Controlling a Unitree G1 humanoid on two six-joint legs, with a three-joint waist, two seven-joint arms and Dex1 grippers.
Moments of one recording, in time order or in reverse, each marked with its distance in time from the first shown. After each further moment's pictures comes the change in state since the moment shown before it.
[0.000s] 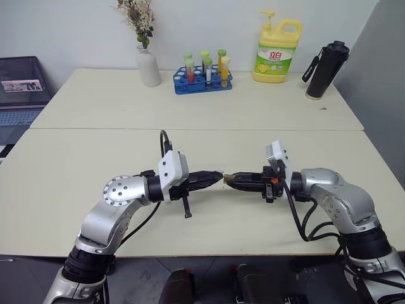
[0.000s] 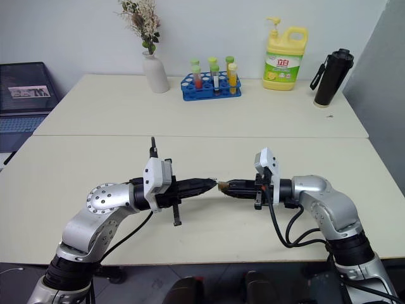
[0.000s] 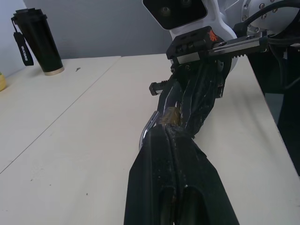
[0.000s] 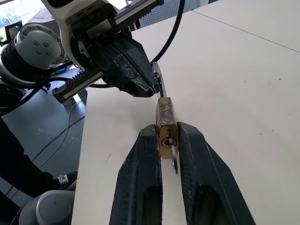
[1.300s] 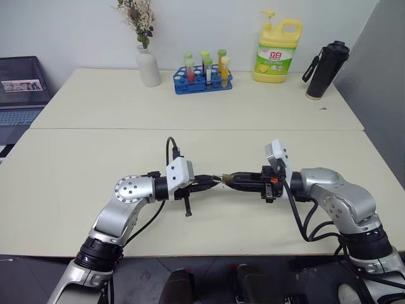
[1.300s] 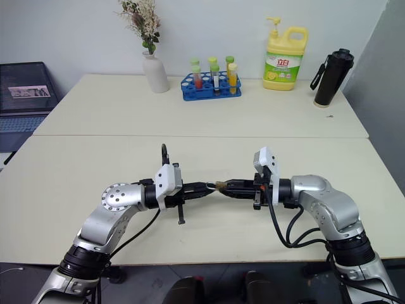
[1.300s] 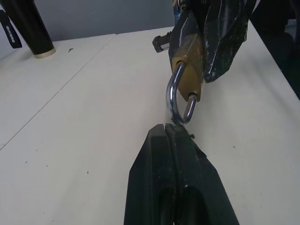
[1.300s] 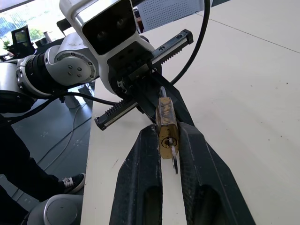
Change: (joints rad) left arm -0.050 -0.023 -0.077 0.224 0.105 -0.180 -0.056; right arm -0.004 0.001 -0.006 -0.032 0.036 0.035 -0.020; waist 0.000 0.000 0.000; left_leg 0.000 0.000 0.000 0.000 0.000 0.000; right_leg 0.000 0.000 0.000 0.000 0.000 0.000
